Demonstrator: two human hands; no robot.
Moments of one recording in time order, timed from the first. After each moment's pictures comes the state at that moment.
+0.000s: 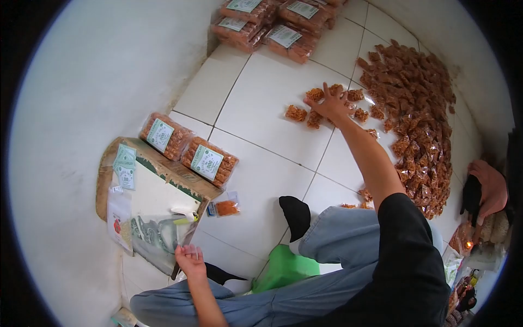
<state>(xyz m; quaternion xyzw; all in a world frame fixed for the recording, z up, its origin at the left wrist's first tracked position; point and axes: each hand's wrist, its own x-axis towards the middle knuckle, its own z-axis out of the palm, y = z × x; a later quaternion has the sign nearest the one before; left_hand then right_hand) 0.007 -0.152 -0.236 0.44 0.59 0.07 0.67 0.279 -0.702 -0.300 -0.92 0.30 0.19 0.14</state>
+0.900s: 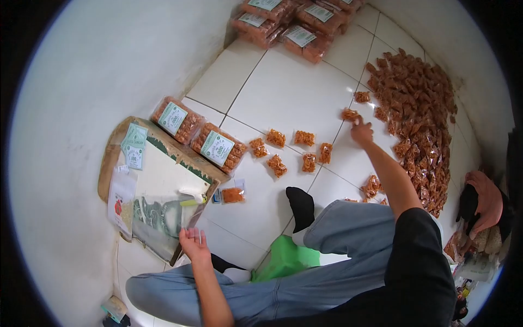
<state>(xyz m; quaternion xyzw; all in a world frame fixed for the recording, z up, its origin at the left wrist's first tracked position) 0.011 -0.166 -0.236 0.44 0.59 0.10 0.68 0.180 -0.776 -0.381 -0.89 0.41 0.14 0.13</state>
